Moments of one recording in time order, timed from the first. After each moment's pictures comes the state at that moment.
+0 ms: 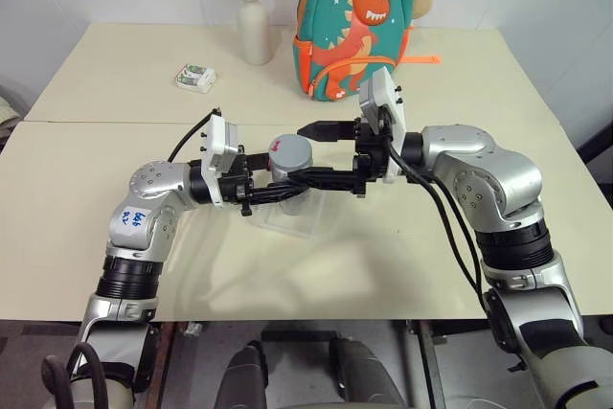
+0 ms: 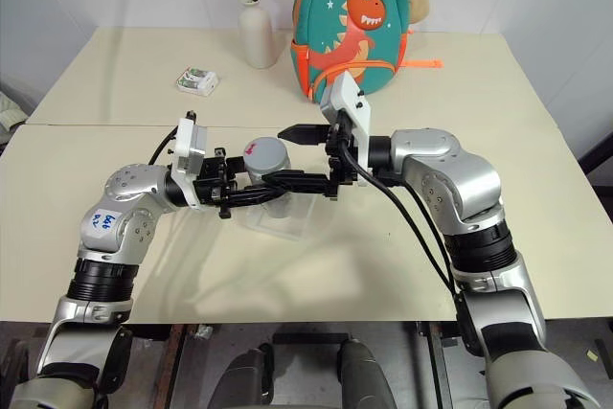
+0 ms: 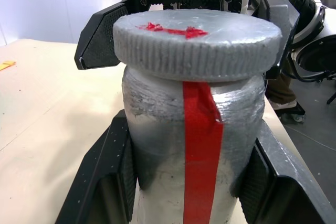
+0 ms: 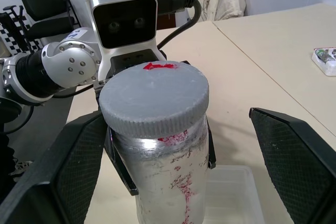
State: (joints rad) left arm -0.62 0.49 0.01 0.05 -0.51 0.32 -1.15; right arm -0.87 -0.46 0.15 -0.08 0.58 0.72 1.00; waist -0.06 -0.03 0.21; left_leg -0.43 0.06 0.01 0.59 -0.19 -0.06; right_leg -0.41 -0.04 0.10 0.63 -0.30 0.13
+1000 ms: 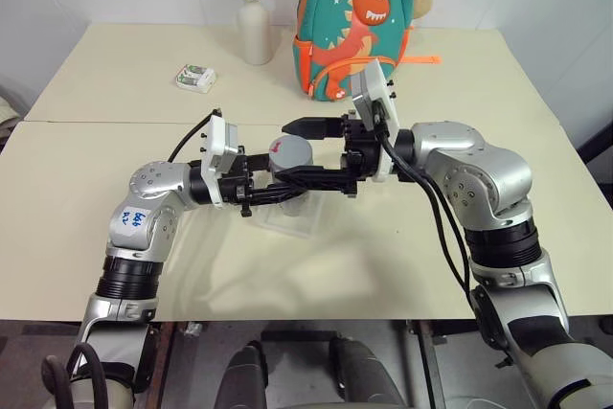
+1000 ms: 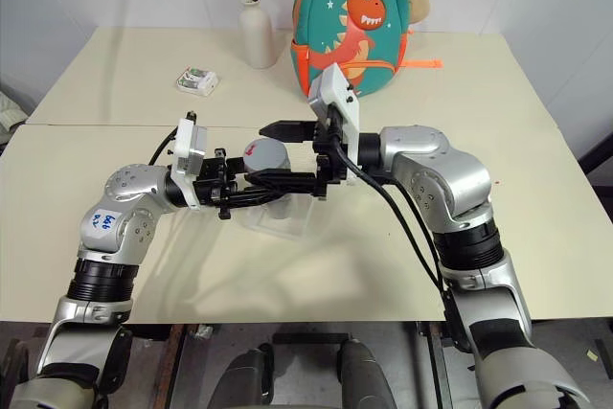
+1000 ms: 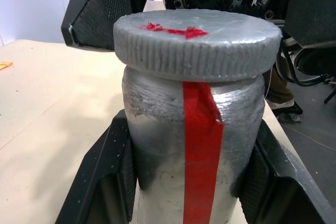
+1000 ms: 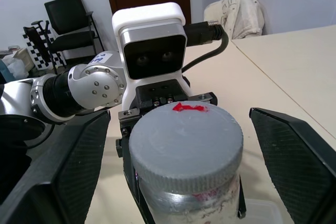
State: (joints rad) left arm -0.62 0.49 0.01 0.05 -0.51 0.32 -1.16; right arm -0.90 -0.39 0.14 -0.09 0.60 0.74 1.01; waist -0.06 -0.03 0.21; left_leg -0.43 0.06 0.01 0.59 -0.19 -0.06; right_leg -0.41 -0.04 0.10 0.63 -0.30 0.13
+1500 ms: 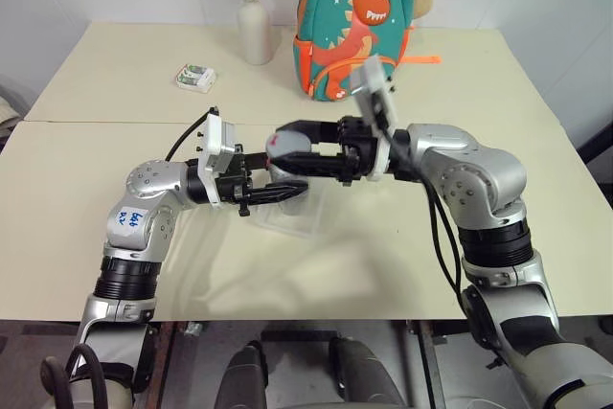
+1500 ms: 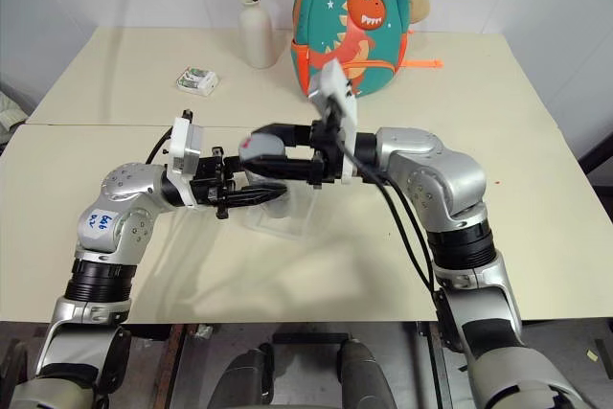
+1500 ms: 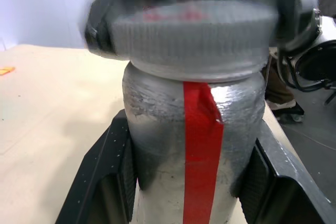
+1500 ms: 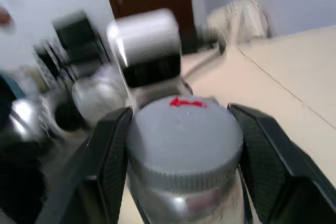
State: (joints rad) left arm -0.61 0.50 0.02 0.04 -0.51 0.32 -1.16; right arm -0.92 -0.32 0.03 -0.10 0.75 0.84 0.94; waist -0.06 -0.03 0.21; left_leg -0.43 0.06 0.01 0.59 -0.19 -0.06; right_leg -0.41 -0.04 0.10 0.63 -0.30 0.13
